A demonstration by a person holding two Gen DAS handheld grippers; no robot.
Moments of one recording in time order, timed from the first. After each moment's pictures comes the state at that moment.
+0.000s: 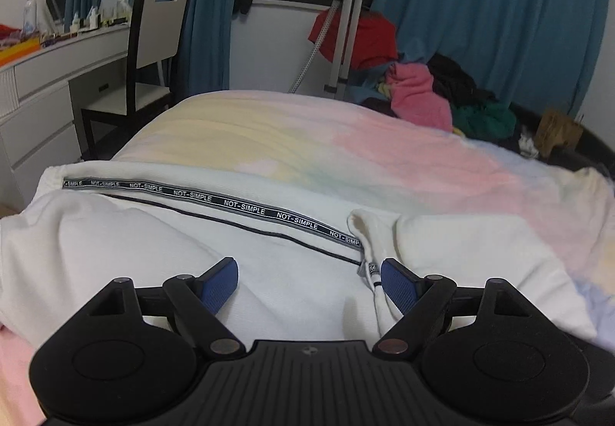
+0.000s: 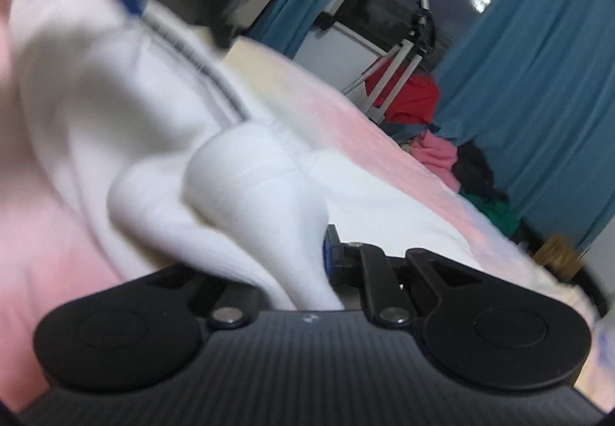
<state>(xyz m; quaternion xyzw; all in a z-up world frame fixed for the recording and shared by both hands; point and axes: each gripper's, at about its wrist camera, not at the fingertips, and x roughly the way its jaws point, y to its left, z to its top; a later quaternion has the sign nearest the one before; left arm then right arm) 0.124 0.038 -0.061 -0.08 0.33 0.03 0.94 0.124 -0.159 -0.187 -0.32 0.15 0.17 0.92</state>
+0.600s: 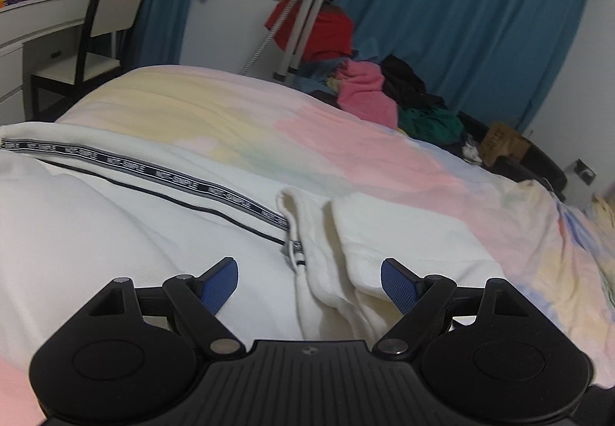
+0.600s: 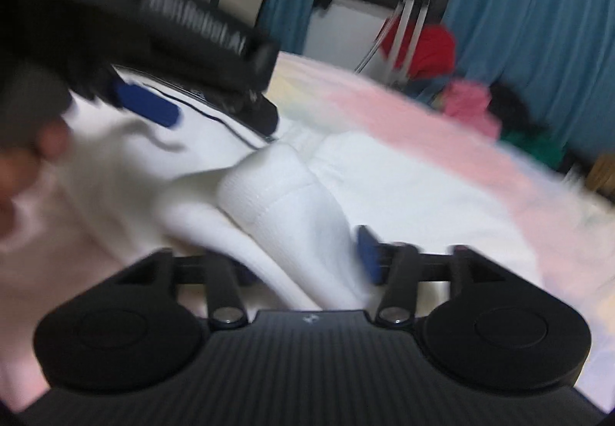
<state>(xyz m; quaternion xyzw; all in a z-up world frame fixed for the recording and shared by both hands) 0.124 0.027 -0.082 -0.14 0.33 -0.06 0.93 0.120 -0.172 -0.133 -0.15 0.26 0.23 0.93</state>
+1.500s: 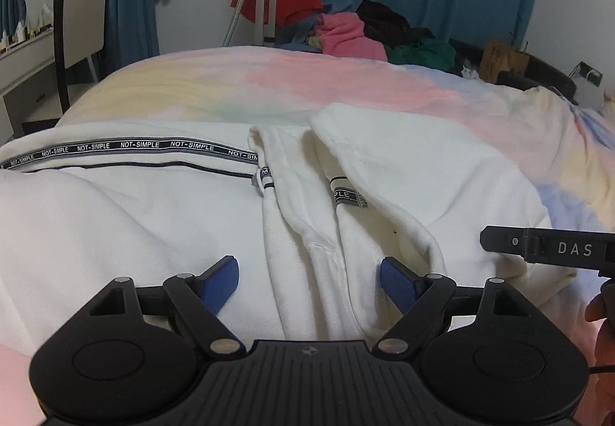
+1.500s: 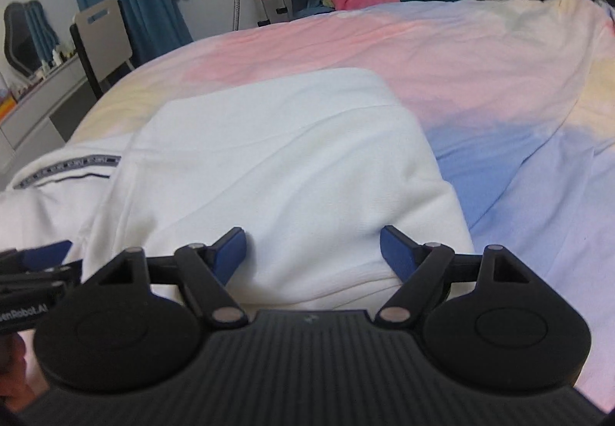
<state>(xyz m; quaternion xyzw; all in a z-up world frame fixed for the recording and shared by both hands) 0.116 -0.031 -0.133 -0.01 0.36 -0.06 0.93 0.173 -0.287 -0.157 0.08 0.37 0.10 0.92</state>
